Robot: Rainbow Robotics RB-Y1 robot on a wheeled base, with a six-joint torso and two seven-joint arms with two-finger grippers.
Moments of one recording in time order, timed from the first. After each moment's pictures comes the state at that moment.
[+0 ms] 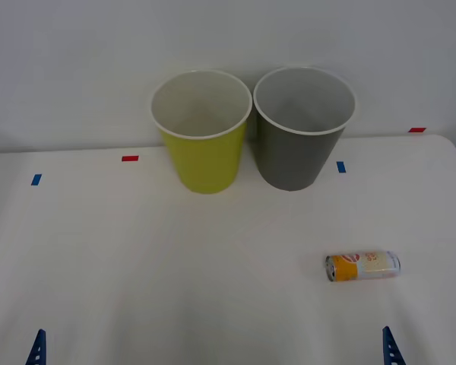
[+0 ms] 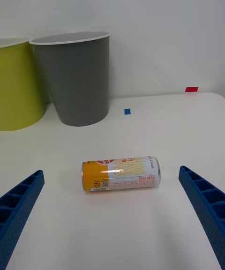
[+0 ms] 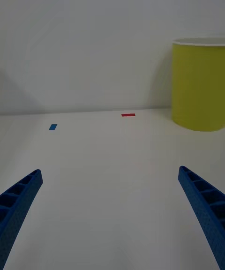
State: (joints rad) right arm 1.18 -0.46 0.28 -2.21 -0.30 -0.60 1.64; left arm 1.12 0.47 -0.16 -2.05 0.35 -0.74 -1.59
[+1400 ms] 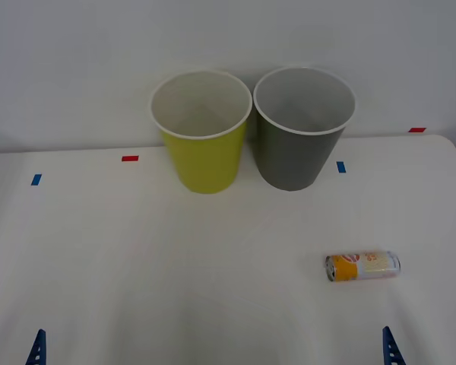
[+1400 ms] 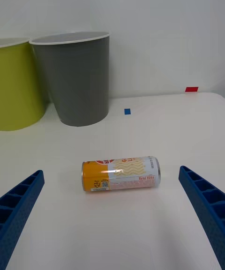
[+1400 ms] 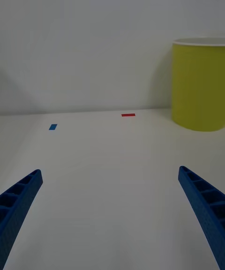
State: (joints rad) right arm 1.18 -0.46 0.28 -2.21 -0.30 -0.60 1.64; left arm 1.12 0.47 -0.16 -2.05 0.35 -0.74 -1.59
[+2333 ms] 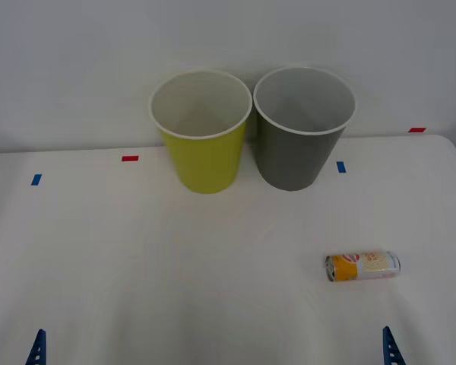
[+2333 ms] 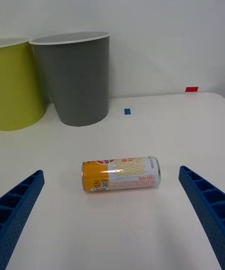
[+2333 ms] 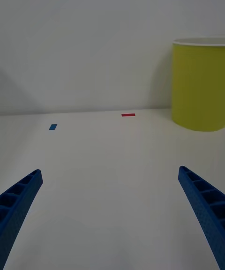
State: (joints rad) right arm 1.18 -0.46 0.28 -2.21 -0.30 -0.60 1.64; left arm 1.12 0.47 -0.16 -2.05 0.35 -0.74 -1.59
